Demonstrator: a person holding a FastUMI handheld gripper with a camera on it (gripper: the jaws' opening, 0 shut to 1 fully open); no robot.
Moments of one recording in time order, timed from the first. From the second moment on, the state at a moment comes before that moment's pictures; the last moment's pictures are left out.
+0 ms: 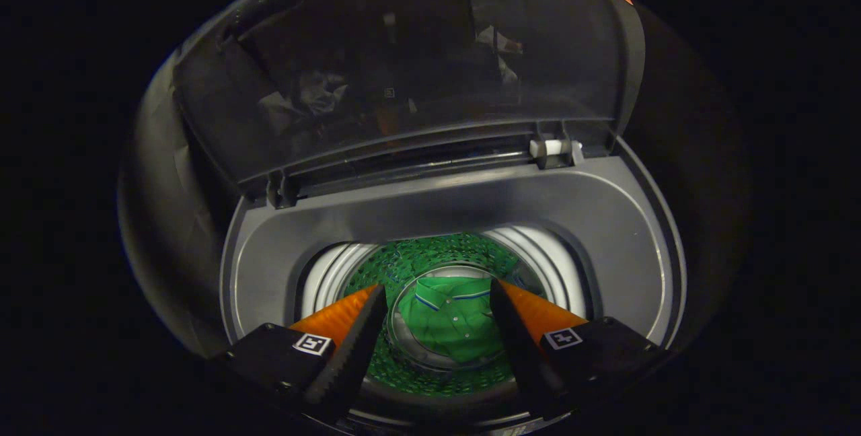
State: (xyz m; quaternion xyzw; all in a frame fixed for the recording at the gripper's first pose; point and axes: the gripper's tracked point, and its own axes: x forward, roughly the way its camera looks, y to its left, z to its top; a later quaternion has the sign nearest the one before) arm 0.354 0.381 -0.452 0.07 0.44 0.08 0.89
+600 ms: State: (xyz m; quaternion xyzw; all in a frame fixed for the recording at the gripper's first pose) arm 0.332 0.358 -0.270 0.05 0.29 0.12 0.95
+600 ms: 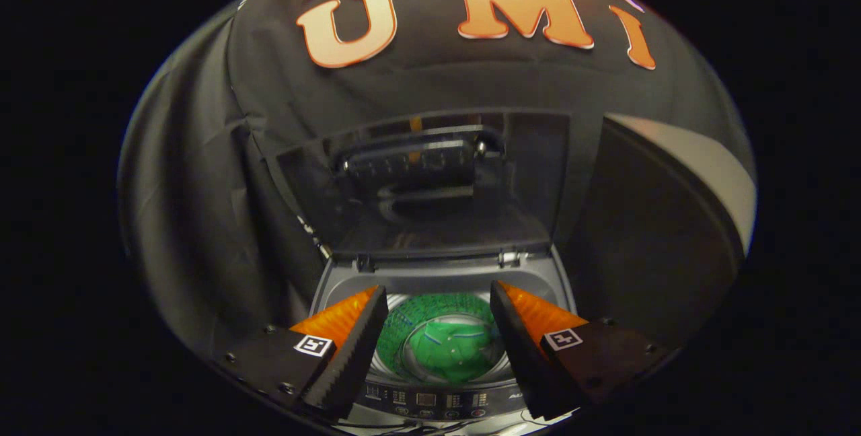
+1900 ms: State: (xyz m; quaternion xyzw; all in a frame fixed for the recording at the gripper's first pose) arm 0.491 0.402 -0.174 0.02 0.19 0.11 0.98
